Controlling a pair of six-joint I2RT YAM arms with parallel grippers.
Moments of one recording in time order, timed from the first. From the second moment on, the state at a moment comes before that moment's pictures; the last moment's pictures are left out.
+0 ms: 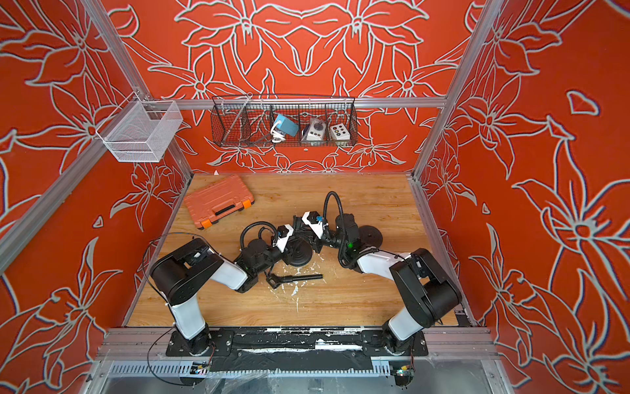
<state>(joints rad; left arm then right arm) -0.63 1.82 0.49 1.20 0.16 0.00 0.59 1.54 0.64 0.68 -0.59 -0.18</state>
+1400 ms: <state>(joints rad) -0.63 1.78 0.58 0.95 0.11 -0.13 0.70 1.50 0.64 0.66 -0.20 -0.08</state>
